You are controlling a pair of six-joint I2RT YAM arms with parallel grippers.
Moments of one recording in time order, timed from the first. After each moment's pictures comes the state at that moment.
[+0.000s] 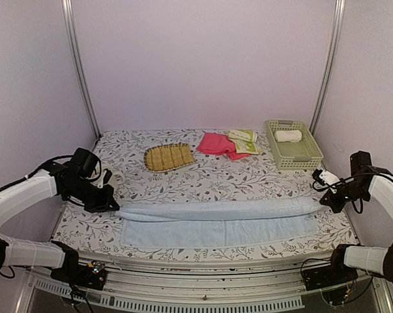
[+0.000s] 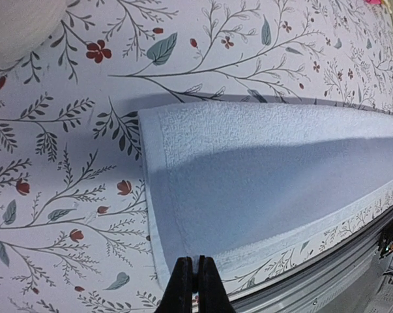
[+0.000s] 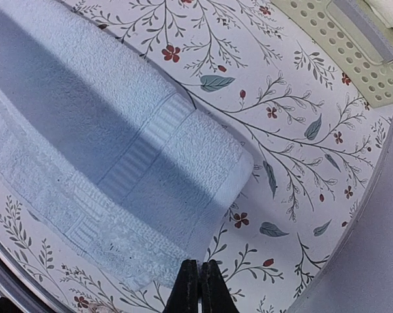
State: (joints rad) left arm -0.32 1.11 0.73 -0.76 0.26 -0.45; right arm -0.24 1.04 0.70 -0.80 -0.32 -0.90
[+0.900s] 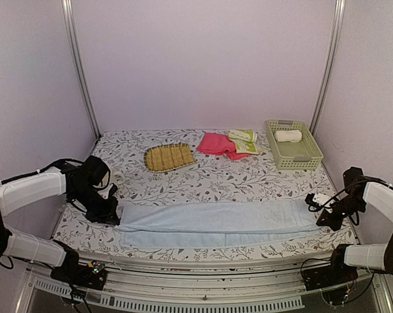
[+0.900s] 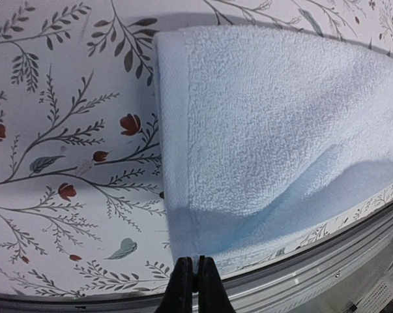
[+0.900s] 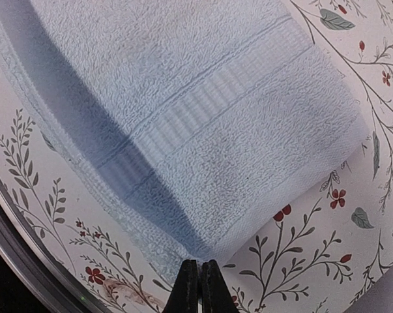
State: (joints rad) left arm -0.38 1.22 0.73 -0.89 0.25 -0.45; right arm -0.24 1.07 0.56 -0.87 -0.29 -1.14
